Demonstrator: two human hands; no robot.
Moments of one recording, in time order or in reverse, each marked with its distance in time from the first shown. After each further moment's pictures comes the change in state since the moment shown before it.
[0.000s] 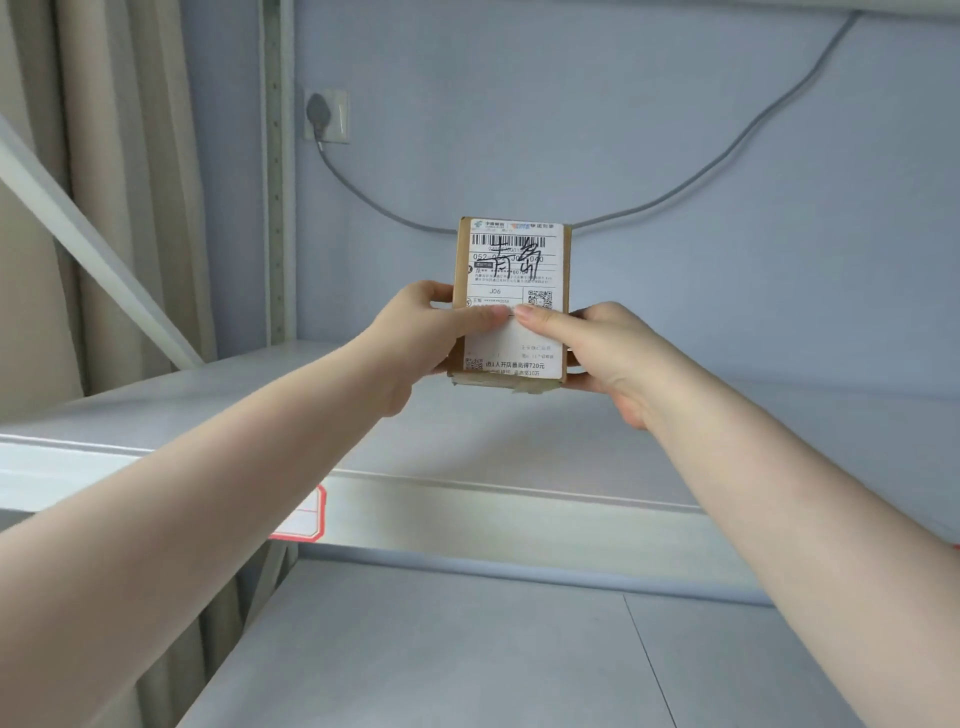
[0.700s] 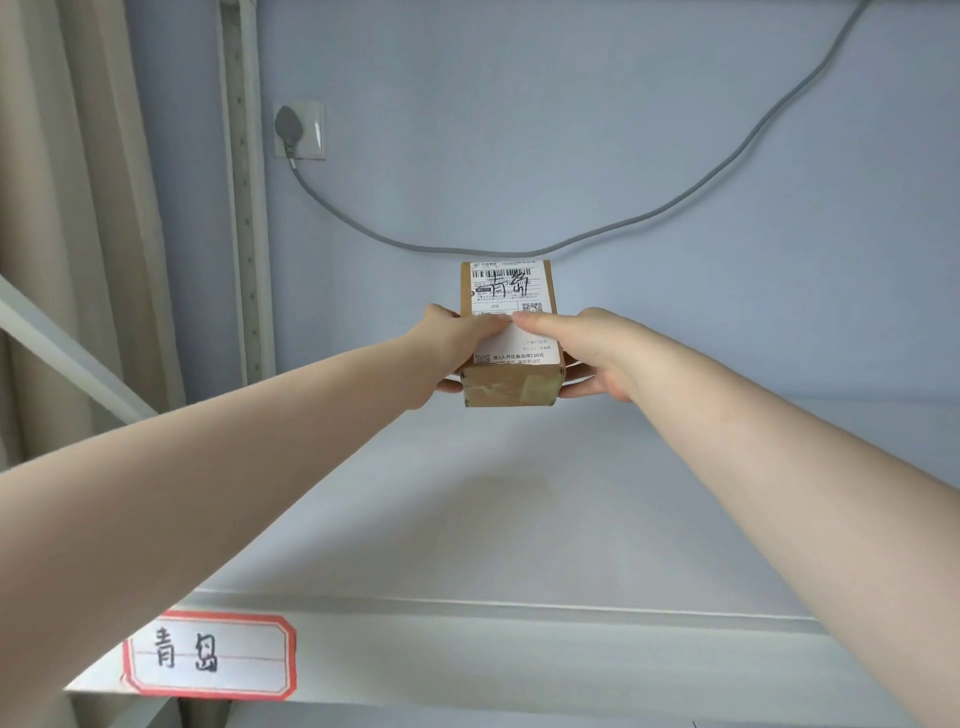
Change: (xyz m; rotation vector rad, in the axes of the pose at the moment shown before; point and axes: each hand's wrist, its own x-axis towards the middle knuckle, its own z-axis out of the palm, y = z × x) left_hand 0.124 -0.022 0.012 0.176 -0.020 -0.146; right_hand 0.109 0.006 0.004 -0.131 -0.001 0.178
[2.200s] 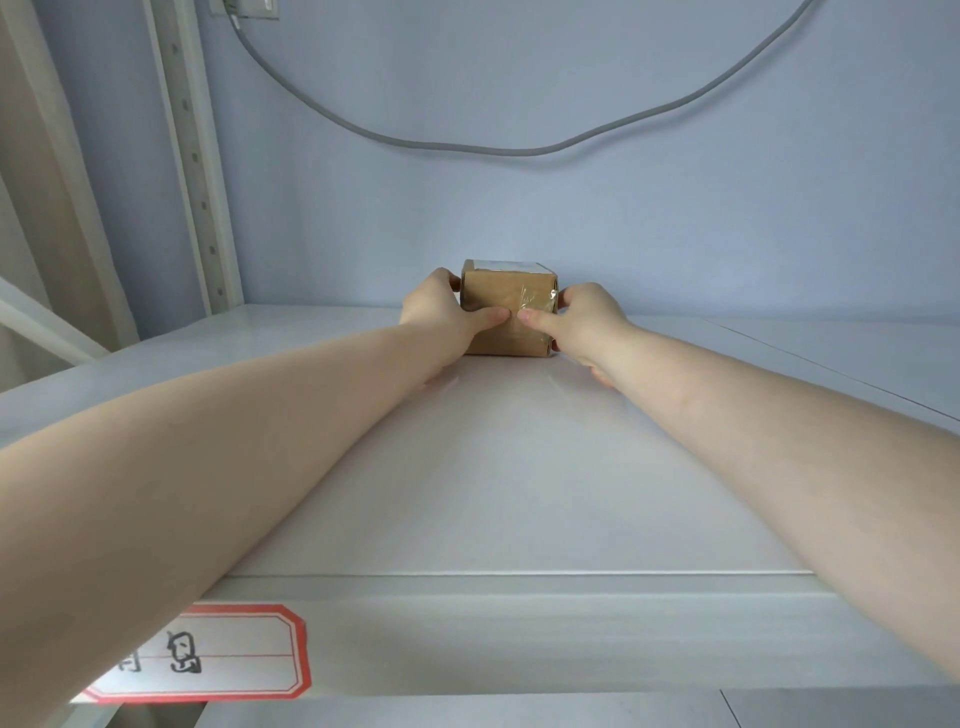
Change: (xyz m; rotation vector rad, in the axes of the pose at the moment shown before) left_hand 0.062 -0.083 0.012 0.249 0.094 0.107; right_hand 0.066 0.076 0.050 -0.210 0.234 -0.052
